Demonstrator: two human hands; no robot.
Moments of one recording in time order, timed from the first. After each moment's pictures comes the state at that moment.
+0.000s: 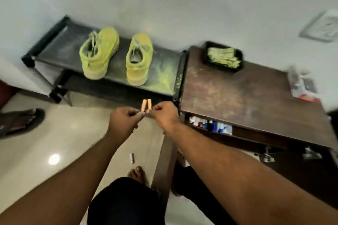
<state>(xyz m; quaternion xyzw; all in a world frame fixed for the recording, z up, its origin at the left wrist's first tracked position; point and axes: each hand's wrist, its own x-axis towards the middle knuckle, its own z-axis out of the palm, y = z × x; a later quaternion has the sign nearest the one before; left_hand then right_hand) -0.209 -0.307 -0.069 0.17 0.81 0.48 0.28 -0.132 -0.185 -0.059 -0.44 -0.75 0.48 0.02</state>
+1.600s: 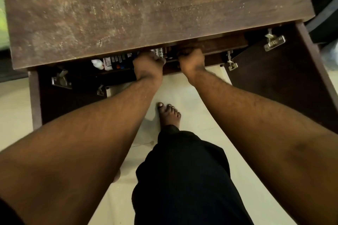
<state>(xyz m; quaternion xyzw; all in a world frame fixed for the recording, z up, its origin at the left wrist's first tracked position) 0.059 -0.027 -0.185 0.26 0.84 0.32 0.35 0.160 0.045 -0.209 -0.68 -0.54 0.47 0.14</state>
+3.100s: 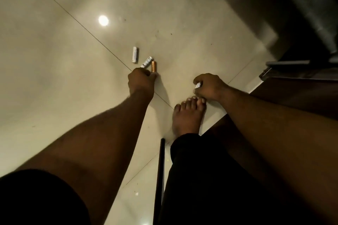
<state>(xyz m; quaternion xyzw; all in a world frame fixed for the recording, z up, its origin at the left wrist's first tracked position) -0.211 -0.481 -0.405 -0.26 0.86 0.33 0.28 -0.170 -0.273 -0.398 -0.17 -0.85 0.26 -0.43</state>
